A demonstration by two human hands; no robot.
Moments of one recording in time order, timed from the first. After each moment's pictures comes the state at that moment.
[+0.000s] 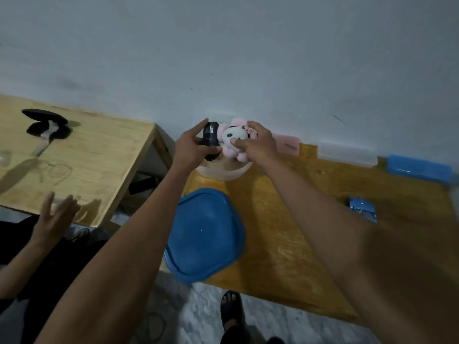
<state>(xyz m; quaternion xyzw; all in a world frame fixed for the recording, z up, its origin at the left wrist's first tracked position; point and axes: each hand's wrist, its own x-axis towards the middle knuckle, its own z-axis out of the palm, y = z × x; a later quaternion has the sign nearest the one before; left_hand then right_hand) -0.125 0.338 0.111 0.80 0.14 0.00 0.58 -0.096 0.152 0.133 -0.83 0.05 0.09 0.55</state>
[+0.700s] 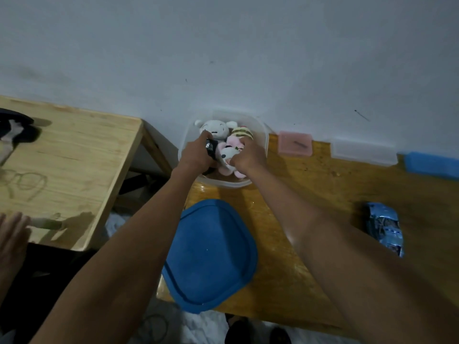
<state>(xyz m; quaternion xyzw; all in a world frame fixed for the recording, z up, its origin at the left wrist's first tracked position) -0.056 0.357 0.045 0.93 0.10 -0.14 0.32 -0.055 0.204 0.068 -0.91 0.10 0.17 0.38</state>
